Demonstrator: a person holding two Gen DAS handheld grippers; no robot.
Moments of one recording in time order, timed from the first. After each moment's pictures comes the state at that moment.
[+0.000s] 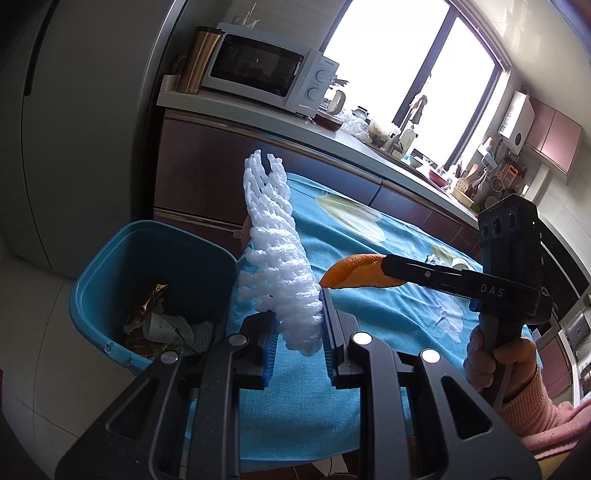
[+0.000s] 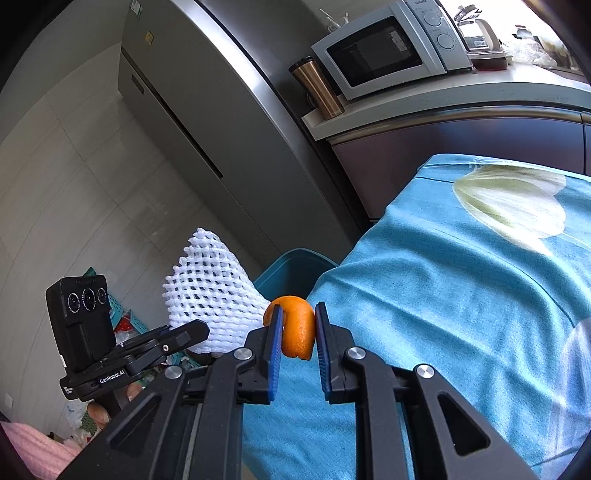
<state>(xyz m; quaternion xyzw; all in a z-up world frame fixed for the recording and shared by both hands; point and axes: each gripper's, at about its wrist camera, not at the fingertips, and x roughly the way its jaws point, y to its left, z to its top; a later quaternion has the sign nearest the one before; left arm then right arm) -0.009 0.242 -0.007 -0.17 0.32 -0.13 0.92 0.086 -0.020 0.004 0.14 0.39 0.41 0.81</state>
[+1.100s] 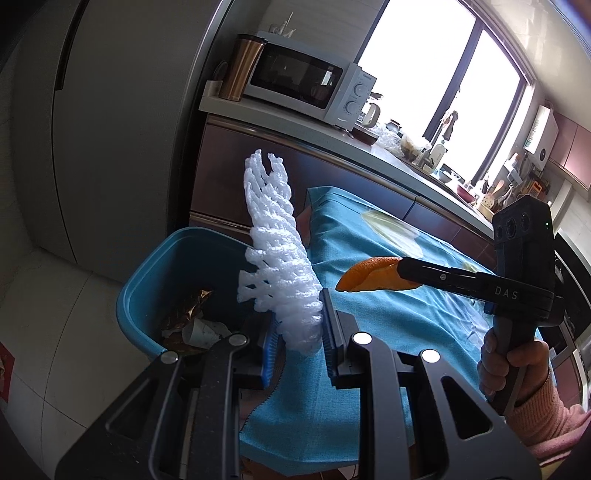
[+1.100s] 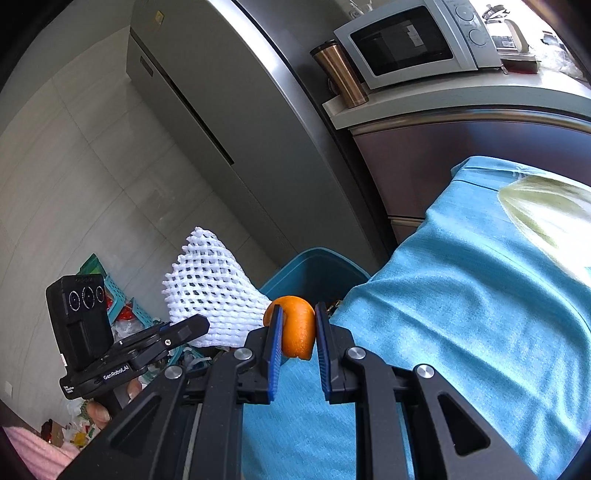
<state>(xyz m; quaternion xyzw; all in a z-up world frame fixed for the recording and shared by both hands) -0.016 0.290 -0.009 -0.17 0.32 -0.07 0.93 0.096 0.028 0.005 0.11 0.40 0.43 0.80</state>
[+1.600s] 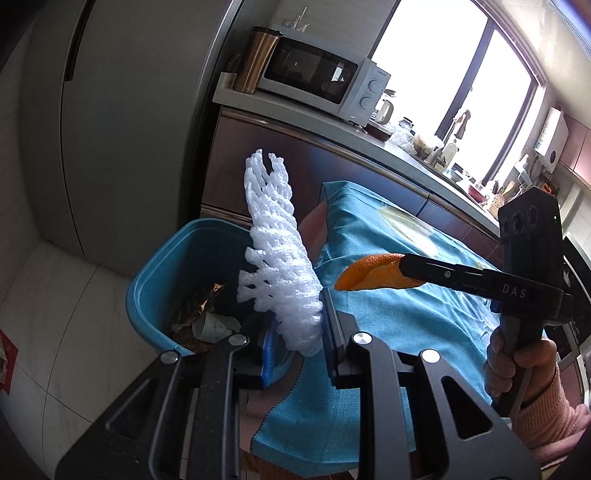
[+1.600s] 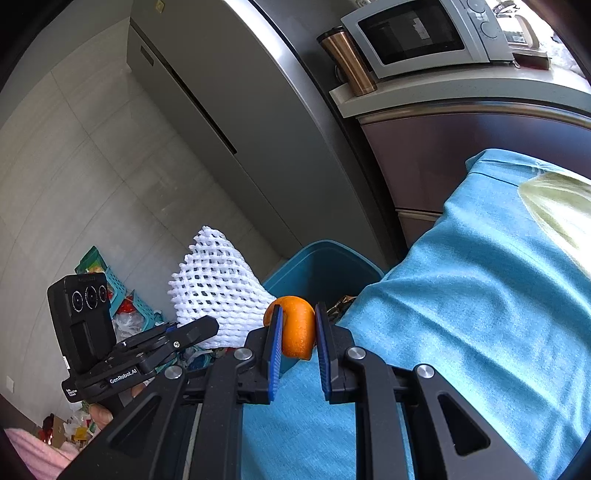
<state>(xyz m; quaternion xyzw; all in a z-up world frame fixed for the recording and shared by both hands) -0.012 0.299 -0.021 -0.18 0.33 -0.05 0.93 0.100 0.052 0.000 0.10 0.42 0.44 0.79</state>
